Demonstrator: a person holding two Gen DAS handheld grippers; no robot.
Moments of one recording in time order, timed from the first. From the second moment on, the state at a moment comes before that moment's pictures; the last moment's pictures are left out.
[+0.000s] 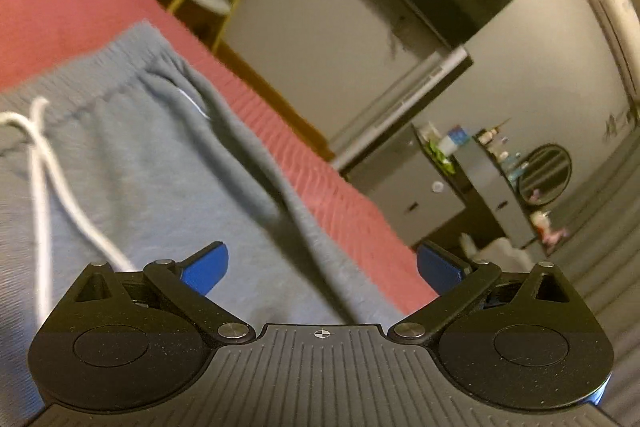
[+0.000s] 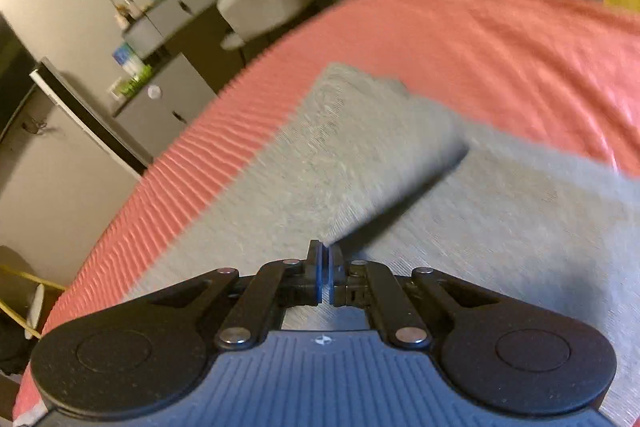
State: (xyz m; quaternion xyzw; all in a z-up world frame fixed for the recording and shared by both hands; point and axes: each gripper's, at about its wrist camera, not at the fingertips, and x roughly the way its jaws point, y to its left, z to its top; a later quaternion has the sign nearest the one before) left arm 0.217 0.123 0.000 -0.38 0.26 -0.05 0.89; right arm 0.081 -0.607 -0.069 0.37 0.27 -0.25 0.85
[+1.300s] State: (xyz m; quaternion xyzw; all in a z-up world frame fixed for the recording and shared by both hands) left arm 0.209 0.121 0.037 -0.37 0.35 -0.06 0.86; right arm 0.062 -0.651 -0.098 0.57 0.22 -0.21 0.77
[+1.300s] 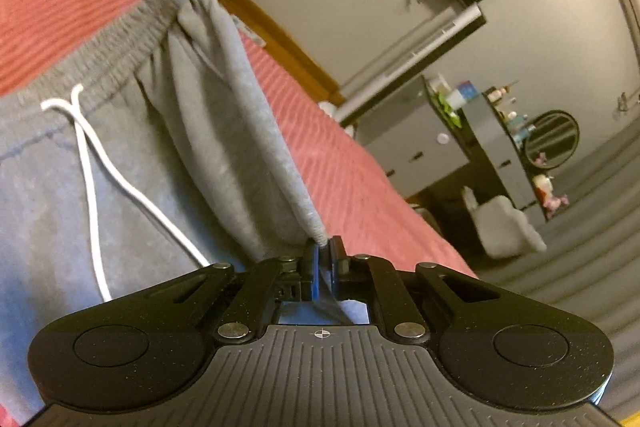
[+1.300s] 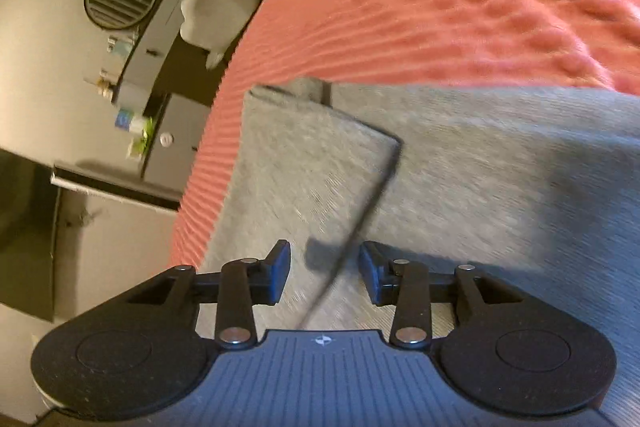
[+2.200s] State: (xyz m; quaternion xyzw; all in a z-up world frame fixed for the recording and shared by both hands) left arm 0.347 0.130 0.014 -0.36 0.41 -0.02 0.84; right arm 0.062 -0.646 -0.084 0.51 0.23 -0.19 0.81
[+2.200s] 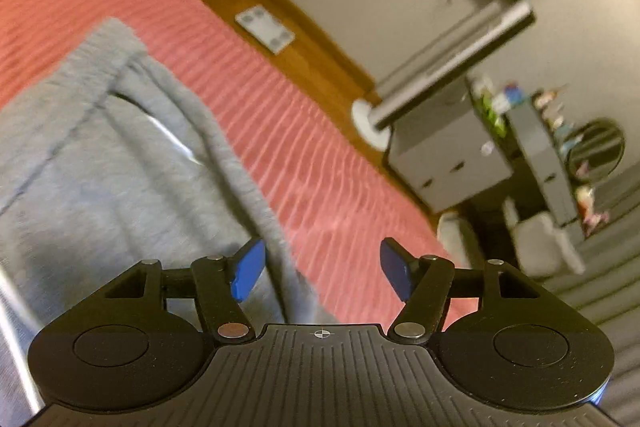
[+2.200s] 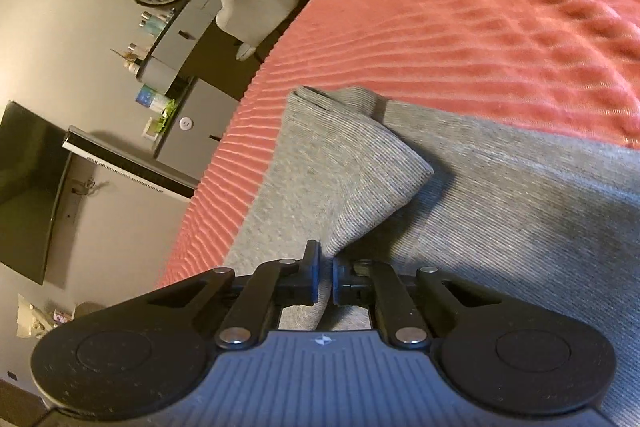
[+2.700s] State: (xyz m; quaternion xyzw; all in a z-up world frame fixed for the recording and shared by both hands) left arm 0.348 0.130 0.008 -0.32 0.40 0.01 0.86; right arm 0.077 -0.648 -0.077 0.50 0.24 -0.19 0.81
